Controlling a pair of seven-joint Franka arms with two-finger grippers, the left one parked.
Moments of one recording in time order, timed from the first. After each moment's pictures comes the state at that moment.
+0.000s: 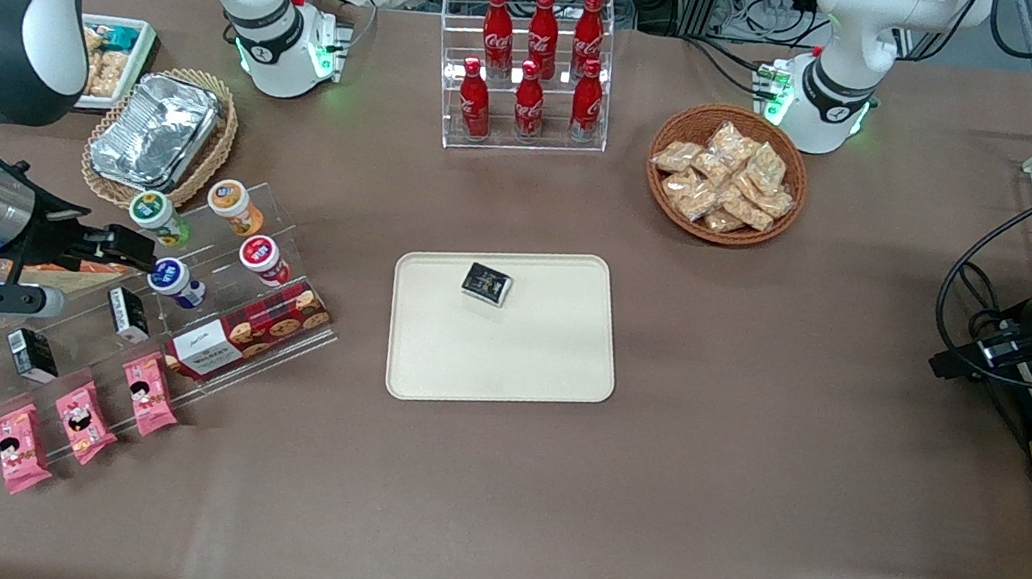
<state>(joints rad) 0.09 0.23 -0.04 -1.48 0.06 1.59 0.00</state>
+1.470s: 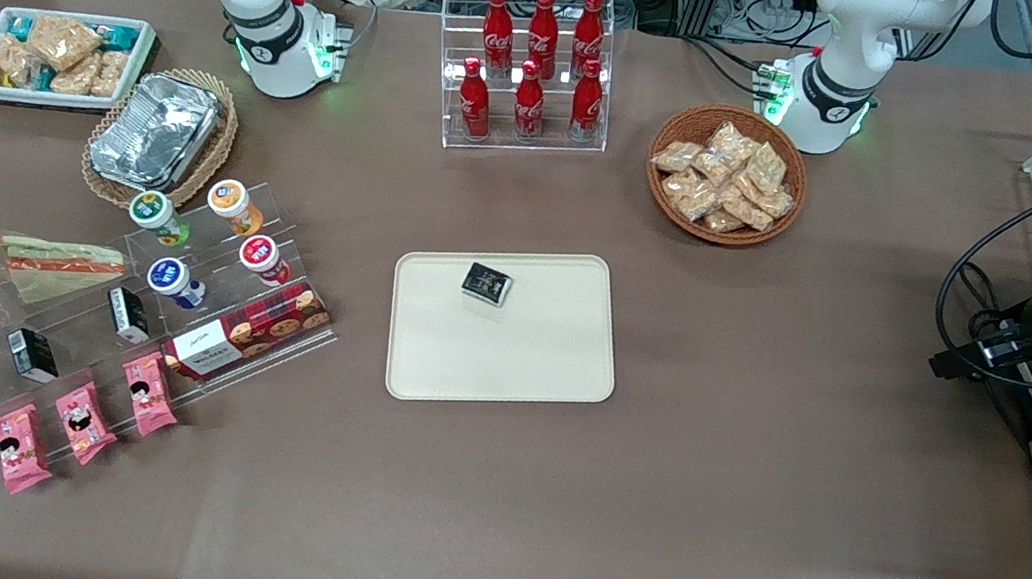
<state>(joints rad) -0.20 0.25 -0.10 -1.48 -0.01 1.66 -0.52</state>
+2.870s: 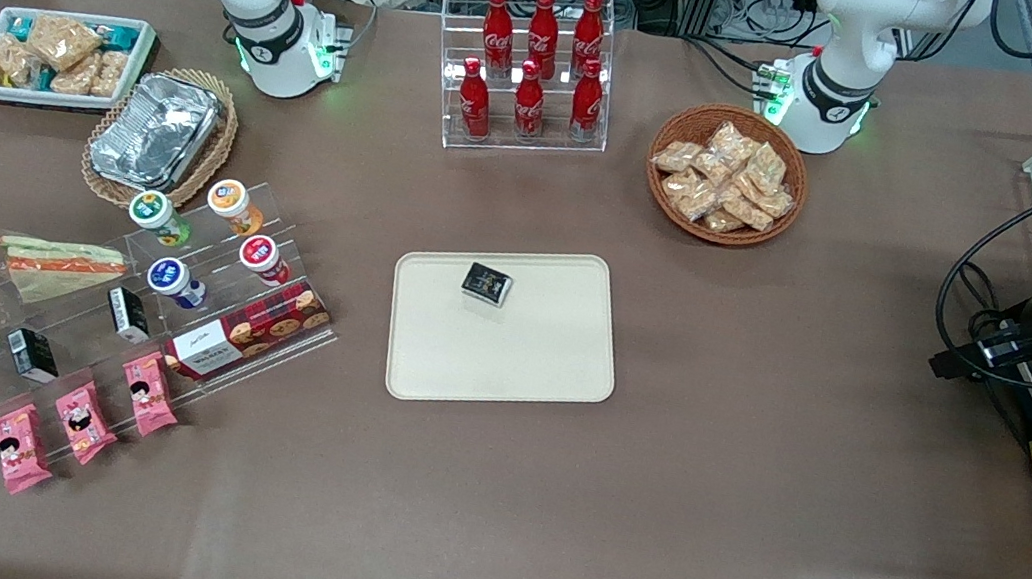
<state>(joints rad) -0.38 0.44 -0.10 -1.57 -0.02 2.03 -1.28</state>
